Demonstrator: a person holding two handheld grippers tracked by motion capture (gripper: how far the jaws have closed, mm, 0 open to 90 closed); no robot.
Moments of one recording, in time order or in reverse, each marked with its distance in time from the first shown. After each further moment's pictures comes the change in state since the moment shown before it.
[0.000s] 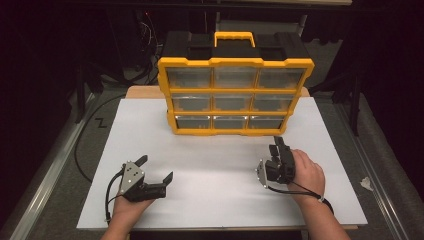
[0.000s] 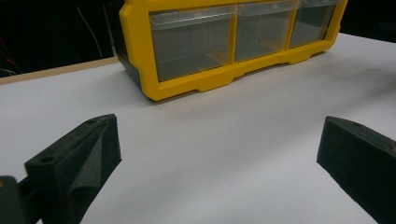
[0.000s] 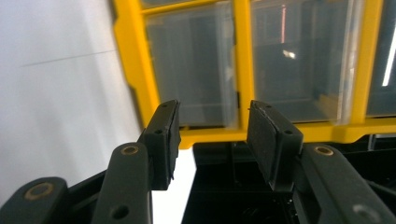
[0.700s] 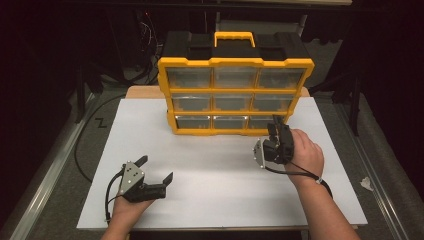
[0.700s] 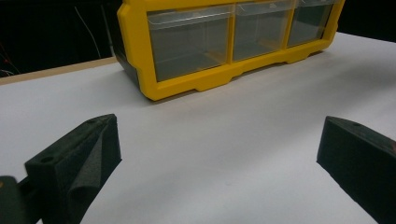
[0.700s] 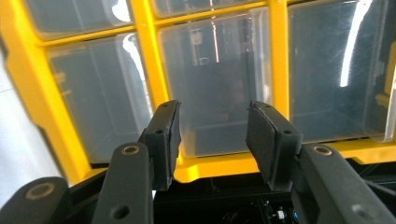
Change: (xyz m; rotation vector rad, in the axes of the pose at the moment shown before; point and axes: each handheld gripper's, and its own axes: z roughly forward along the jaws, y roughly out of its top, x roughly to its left) left arm 0.000 0.000 -0.001 0.000 -0.008 0.004; right arm -0.050 0.021 0.021 -0.011 -0.096 0.032
